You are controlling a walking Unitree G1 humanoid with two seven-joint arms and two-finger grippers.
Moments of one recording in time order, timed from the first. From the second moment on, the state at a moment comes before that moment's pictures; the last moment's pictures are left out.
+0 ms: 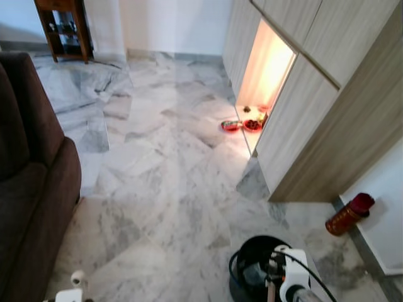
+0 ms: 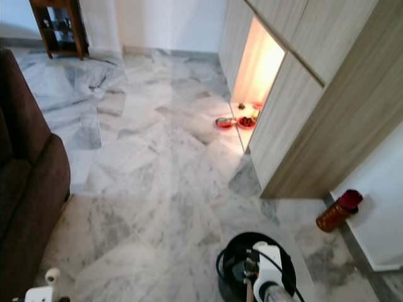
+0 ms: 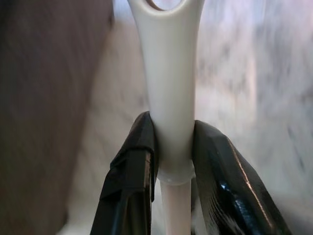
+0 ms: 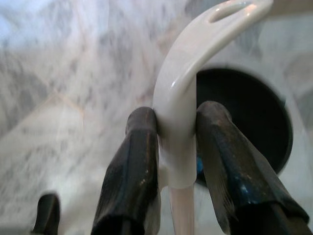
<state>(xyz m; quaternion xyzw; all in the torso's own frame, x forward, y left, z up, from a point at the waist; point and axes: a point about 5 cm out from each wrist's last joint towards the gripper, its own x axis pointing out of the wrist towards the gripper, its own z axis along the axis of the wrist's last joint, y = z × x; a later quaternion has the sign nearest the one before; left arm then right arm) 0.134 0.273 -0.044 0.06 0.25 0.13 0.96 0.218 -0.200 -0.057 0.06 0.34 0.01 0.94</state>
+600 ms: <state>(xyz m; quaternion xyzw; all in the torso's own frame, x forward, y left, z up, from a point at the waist) 0.138 0.233 0.009 0.05 0.16 0.16 0.97 0.228 -0.198 -0.044 0.06 0.27 0.02 0.96</state>
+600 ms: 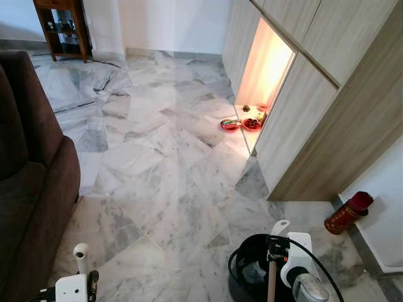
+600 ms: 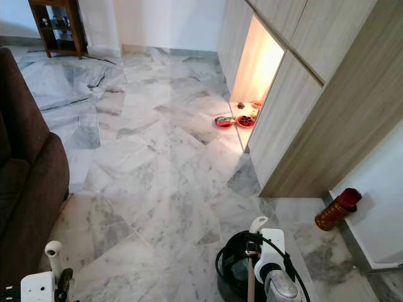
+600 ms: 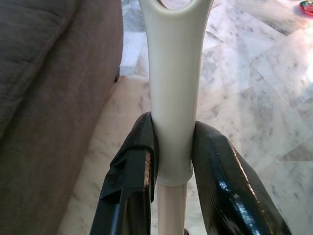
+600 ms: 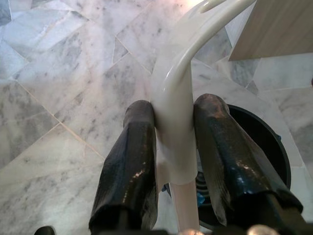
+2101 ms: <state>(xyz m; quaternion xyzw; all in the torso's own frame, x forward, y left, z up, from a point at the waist) 0.151 0.231 0.029 0.06 0.14 0.20 0.97 0.242 -0.201 -0.031 0.06 0.22 -0.02 0.97</state>
